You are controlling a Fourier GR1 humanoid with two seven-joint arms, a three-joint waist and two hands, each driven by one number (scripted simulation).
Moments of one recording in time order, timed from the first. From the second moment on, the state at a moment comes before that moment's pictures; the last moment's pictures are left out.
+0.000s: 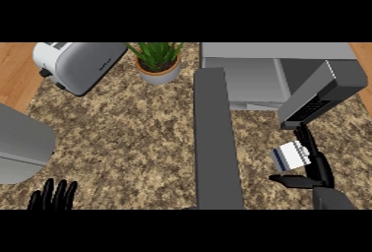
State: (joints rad) left arm 0.65 0.04 -0.16 -1.99 0.20 -0.19 -0.50; right arm -0.37 -0.25 -0.31 -0.32 0.13 0.15 -1.03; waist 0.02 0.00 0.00
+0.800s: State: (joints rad) left arm 0.66 0.05 -0.15 -2.00 0.23 -0.21 -0.50; right arm -0.47 -0.21 -0.36 -0.28 0.12 -0.01 -1.08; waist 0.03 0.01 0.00
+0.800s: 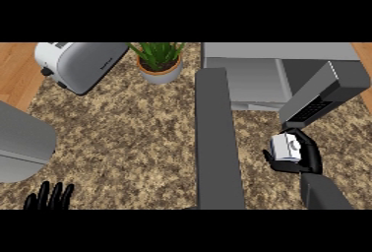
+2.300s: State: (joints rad) left arm 0.73 0.05 -0.18 -2.01 0.22 -0.24 -0.52; right arm -0.10 -0.04 -0.22 -1.01 0.08 -0.07 -0.86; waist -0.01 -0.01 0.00
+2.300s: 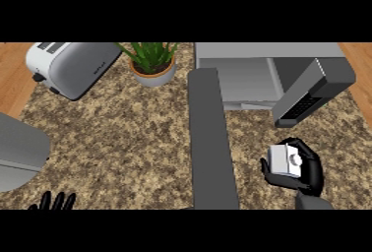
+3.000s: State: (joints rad) left arm 0.76 0.07 -0.13 -2.02 0.27 -0.26 -0.53; right arm 0.03 0.00 0.03 -1.42 -0.09 -0.08 -0.60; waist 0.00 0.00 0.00
